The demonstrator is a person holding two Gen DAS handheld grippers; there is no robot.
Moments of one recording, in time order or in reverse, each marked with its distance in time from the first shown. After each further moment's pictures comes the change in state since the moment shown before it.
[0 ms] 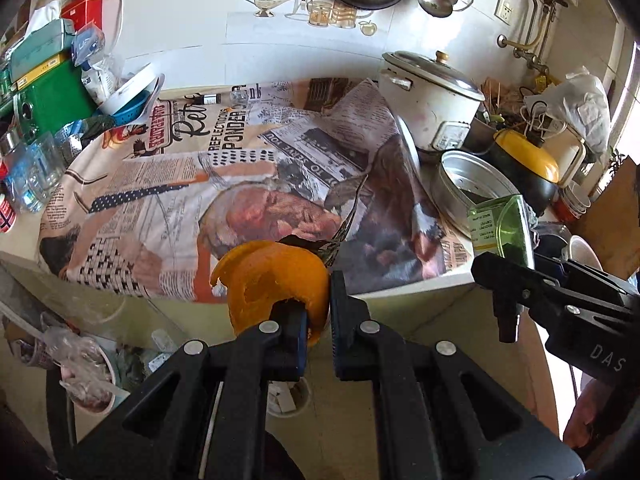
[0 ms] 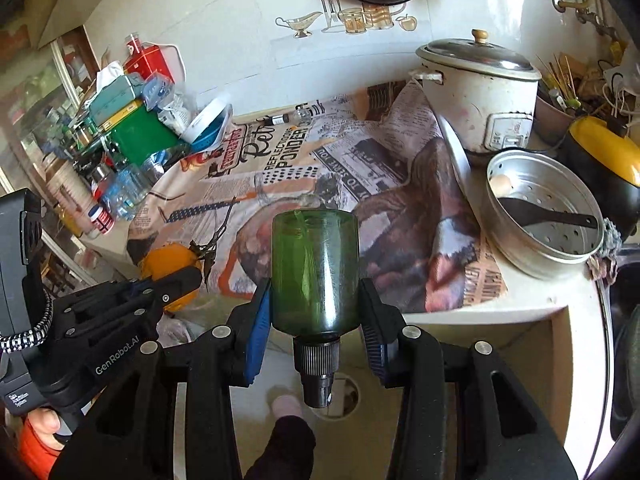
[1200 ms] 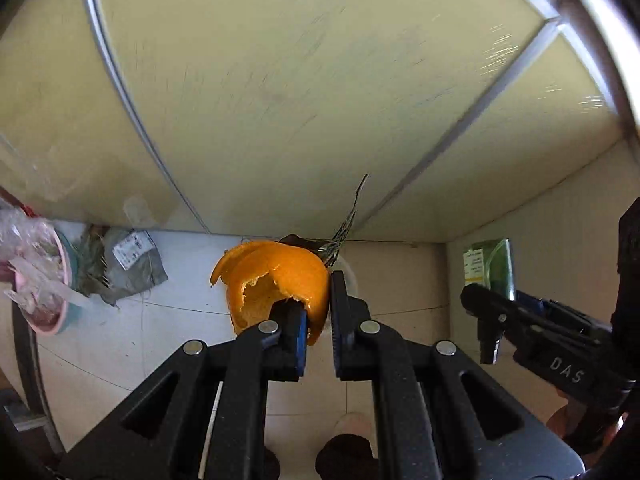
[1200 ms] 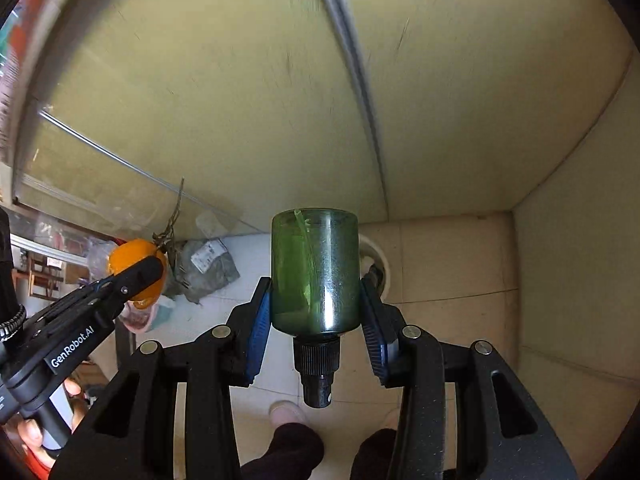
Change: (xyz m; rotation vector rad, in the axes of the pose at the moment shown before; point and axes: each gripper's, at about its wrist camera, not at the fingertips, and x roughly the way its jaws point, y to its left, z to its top) left arm 0.268 0.145 -0.263 -0.120 0.351 0.022; right arm 0.289 -0.034 -0.261 0.280 0.384 -0.022
